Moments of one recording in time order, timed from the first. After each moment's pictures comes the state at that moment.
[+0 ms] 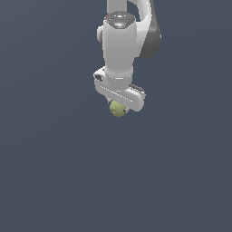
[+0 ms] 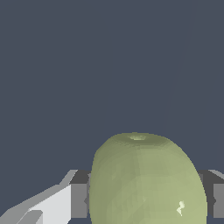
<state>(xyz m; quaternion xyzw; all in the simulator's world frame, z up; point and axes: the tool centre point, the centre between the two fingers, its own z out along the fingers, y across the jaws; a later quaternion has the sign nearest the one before) -0.034 0.009 0.250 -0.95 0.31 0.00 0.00</state>
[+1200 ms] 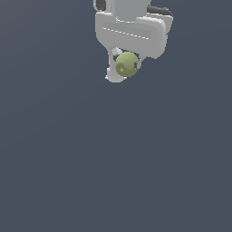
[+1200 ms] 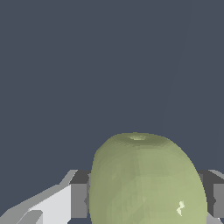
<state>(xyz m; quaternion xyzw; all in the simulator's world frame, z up) -0.057 0.032 0.425 -0.95 0.31 0.00 0.00</state>
